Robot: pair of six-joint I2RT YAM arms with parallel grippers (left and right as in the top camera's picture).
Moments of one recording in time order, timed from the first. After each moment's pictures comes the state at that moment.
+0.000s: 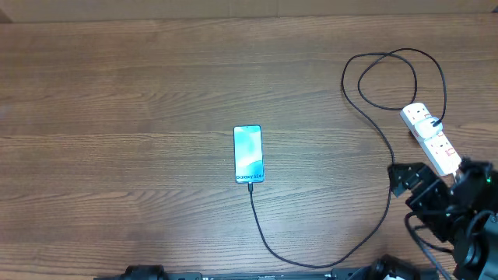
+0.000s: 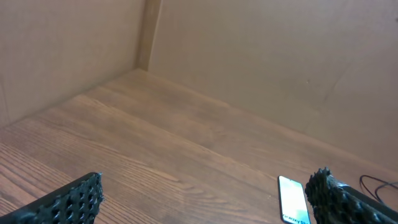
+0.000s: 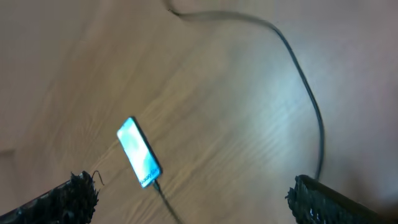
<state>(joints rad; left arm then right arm) -0.01 0.01 1.58 -1.69 -0.28 -0.35 -0.41 0.73 1.11 -1.32 -0.41 0.40</state>
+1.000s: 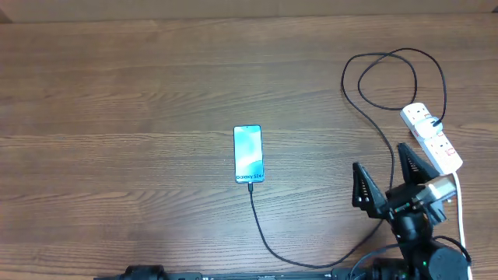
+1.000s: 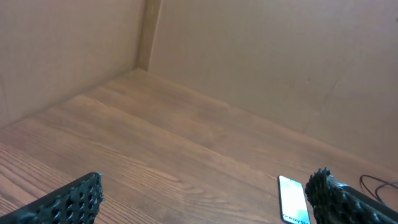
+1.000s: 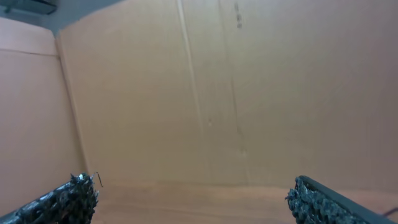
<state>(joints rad) -0.01 0.01 1.58 -1.69 -0.28 -0.35 -0.05 0.01 0.20 0.13 -0.39 0.33</state>
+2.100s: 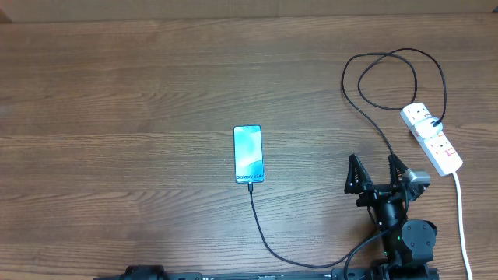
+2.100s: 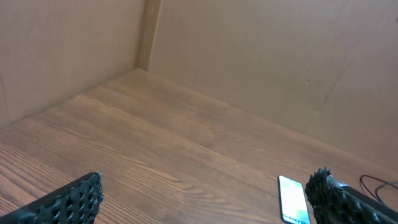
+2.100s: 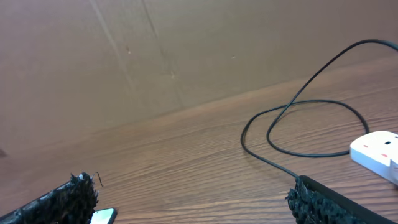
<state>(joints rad) -0.01 0.01 1.58 -1.69 -0.28 -0.35 0.06 0.01 0.02 -0.03 -0.04 0.32</state>
